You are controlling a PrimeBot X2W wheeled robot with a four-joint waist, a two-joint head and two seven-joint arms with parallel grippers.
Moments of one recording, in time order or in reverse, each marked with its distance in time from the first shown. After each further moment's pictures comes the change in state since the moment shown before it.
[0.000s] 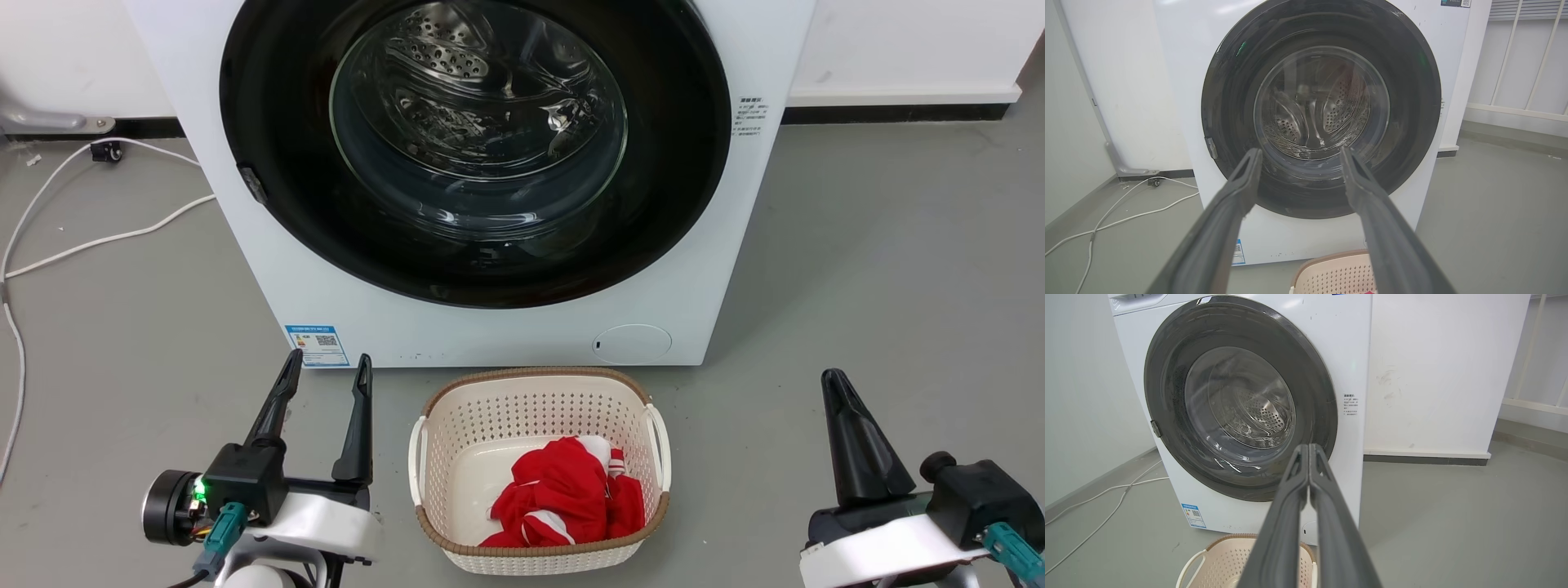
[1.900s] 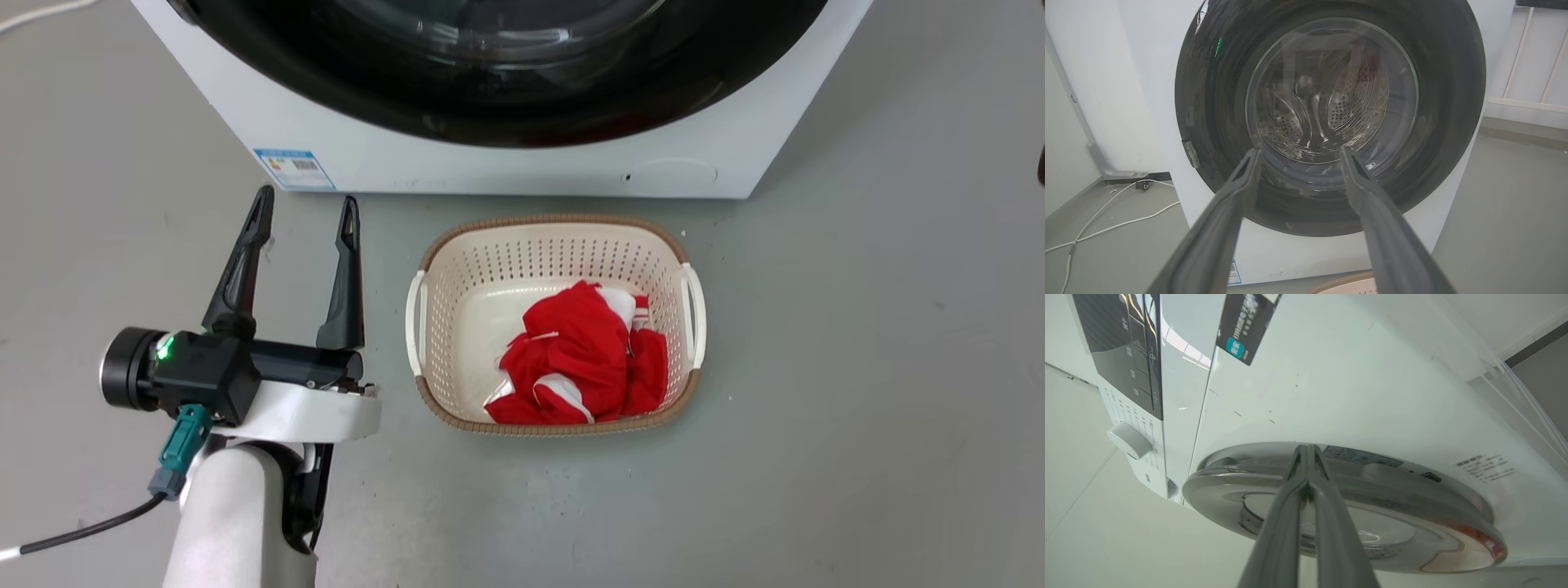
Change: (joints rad) left arm -0.215 -0.007 0.008 -0.116 0.018 -0.014 -0.003; right arm -1.411 -0.249 0.160 0.991 1.274 0.000 0.522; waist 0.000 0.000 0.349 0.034
